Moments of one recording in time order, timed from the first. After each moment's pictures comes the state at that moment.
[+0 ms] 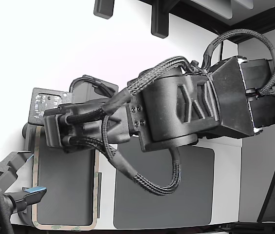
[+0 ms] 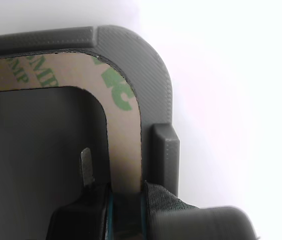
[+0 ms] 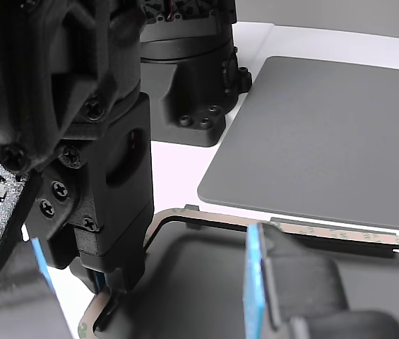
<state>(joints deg) 16.5 66.8 57.4 94.0 8.3 19.2</state>
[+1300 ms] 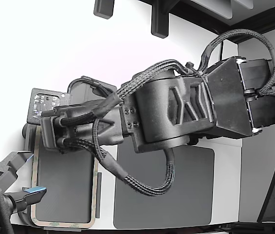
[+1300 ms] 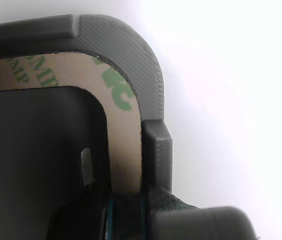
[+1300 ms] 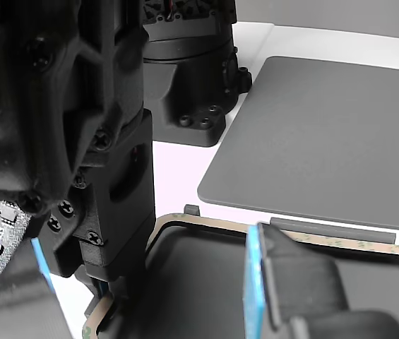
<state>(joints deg) 16.5 66.4 59.9 92.7 9.0 20.0</state>
